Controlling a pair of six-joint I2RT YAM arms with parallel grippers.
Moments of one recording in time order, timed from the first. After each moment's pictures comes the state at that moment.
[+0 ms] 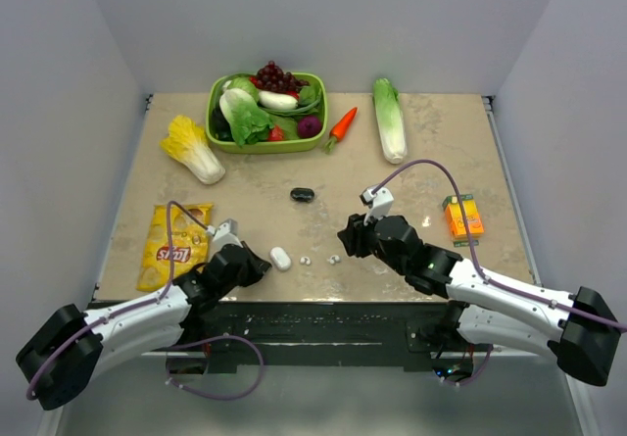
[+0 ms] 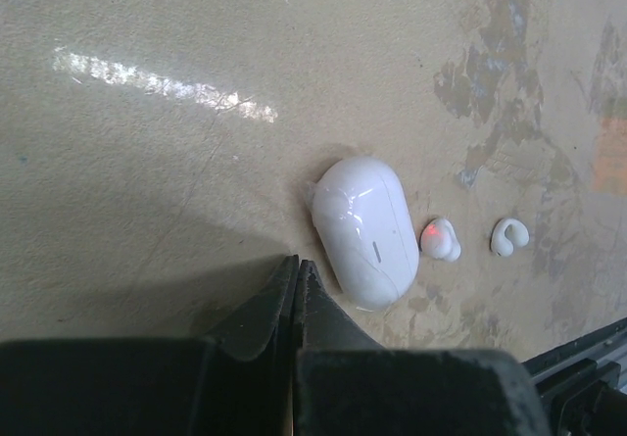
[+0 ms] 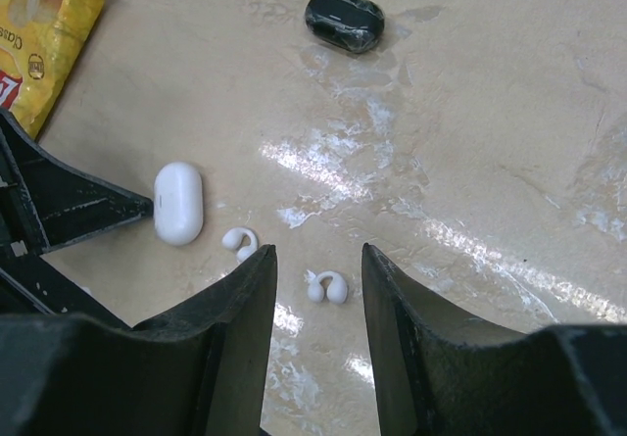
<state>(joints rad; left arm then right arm) -0.78 0.85 0.11 0.06 -0.24 -1.10 0.95 0.96 0.53 -0.01 0.30 0.44</state>
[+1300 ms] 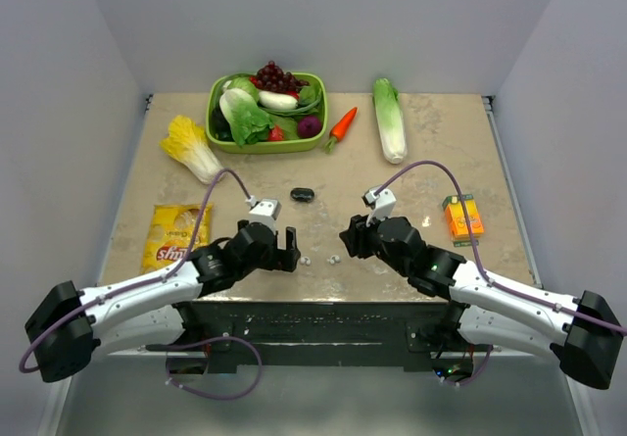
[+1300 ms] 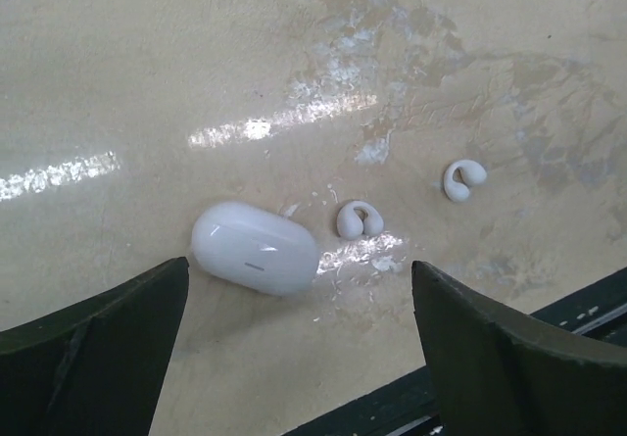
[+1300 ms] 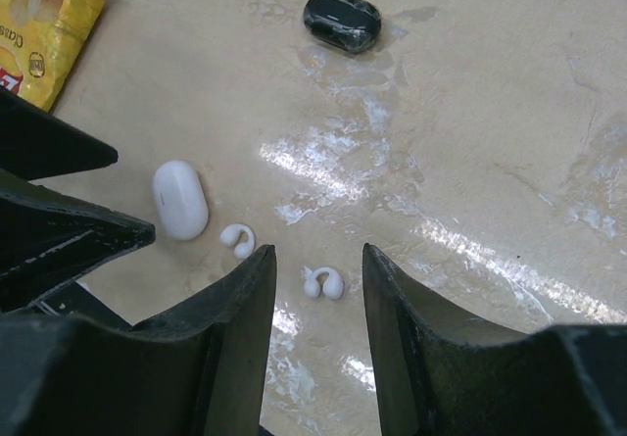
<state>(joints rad) -0.94 0.95 0.47 -0.21 -0.31 -0.68 0.95 0.93 0.52 -0.02 0.30 0.43</state>
